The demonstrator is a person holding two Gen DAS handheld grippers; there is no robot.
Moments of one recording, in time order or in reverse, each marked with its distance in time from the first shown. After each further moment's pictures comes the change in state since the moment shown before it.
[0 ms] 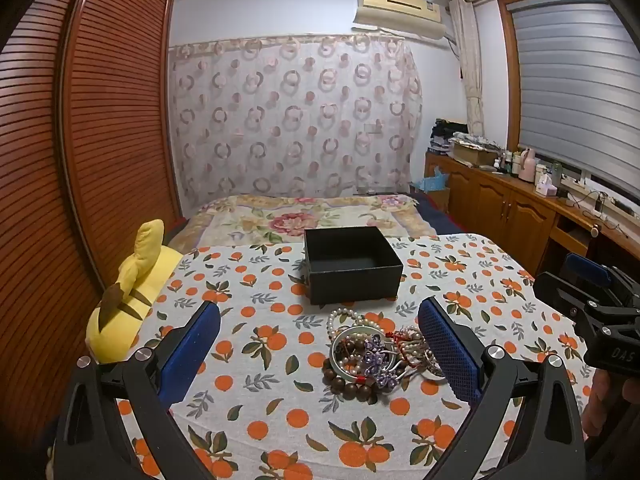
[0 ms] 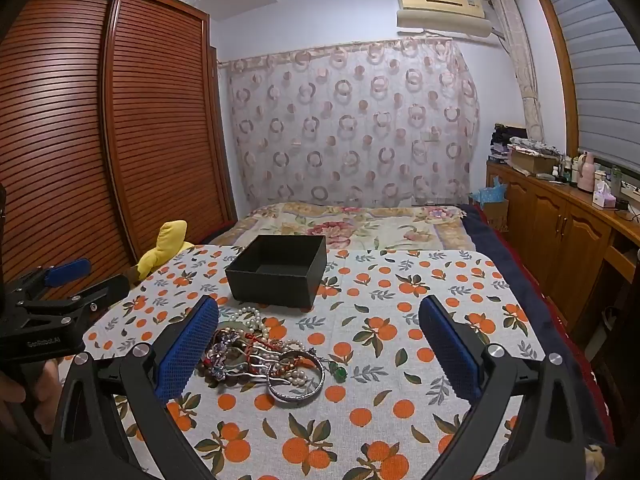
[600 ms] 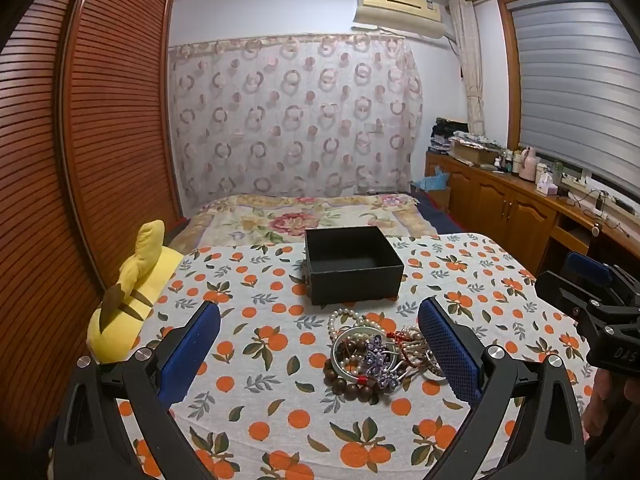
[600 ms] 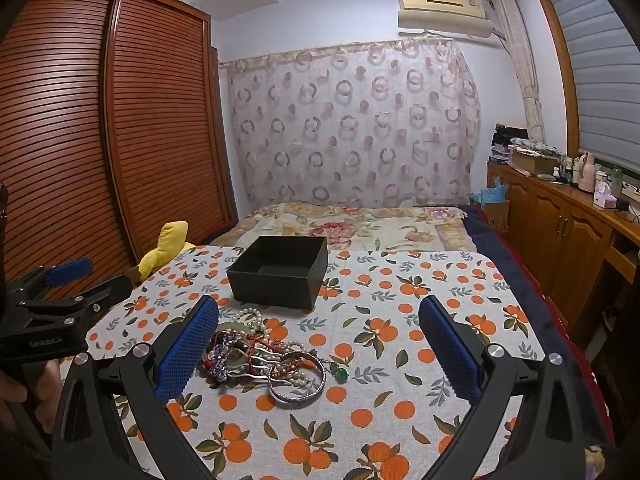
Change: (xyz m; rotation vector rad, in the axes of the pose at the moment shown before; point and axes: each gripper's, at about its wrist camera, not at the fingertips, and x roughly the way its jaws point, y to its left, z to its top) left arm 0.000 0.000 0.000 -0.001 -0.003 -0.001; right arm 0.000 0.001 0.001 0.002 0.001 0.002
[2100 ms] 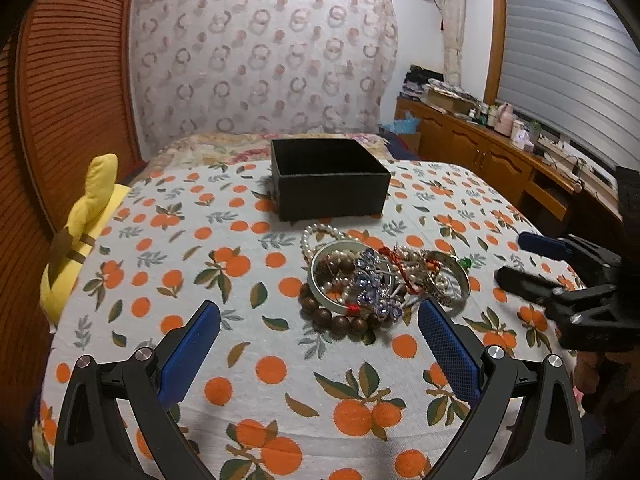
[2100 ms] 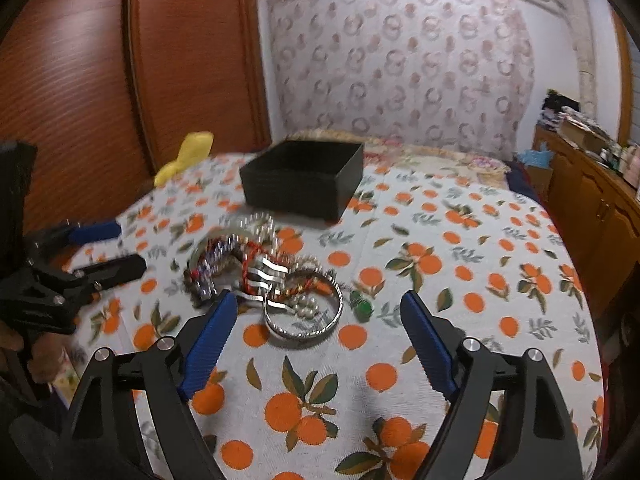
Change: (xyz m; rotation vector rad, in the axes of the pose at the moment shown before) left arm 0.060 0.005 -0.052 -0.002 0.215 -0.154; right arm 0.073 -0.002 -0.052 -0.119 0.276 0.129
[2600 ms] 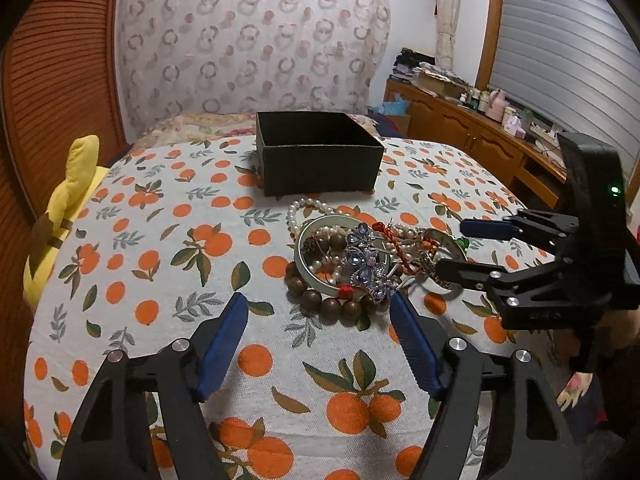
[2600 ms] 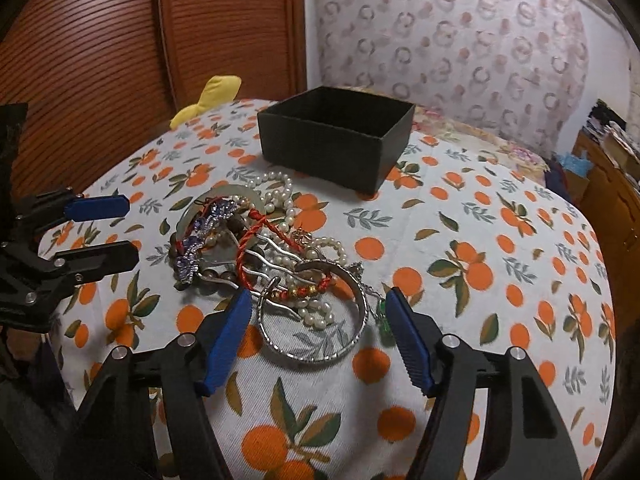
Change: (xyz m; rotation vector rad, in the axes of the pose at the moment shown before) left arm 0.017 0.002 -0.006 -0.003 0.069 -0.053; right arm 0.060 0.005 0.013 -0.136 0.166 0.087
